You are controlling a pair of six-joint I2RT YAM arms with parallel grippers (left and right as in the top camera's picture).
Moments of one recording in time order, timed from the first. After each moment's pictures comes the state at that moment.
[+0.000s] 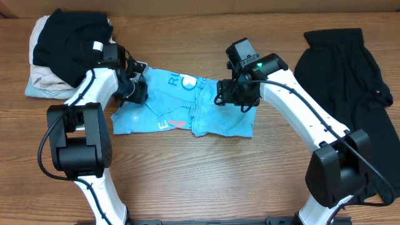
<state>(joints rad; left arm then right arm) 0.04 2.10 1.45 -0.72 0.19 0.29 0.44 1.88 1.58 -1.03 -0.14 0.41</state>
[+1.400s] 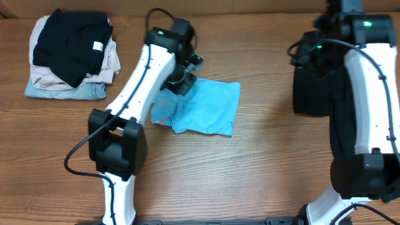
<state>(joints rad) -0.38 2.14 1.99 -1.34 0.02 0.24 -0.03 1.86 2.03 -1.44 -0.17 0.30</state>
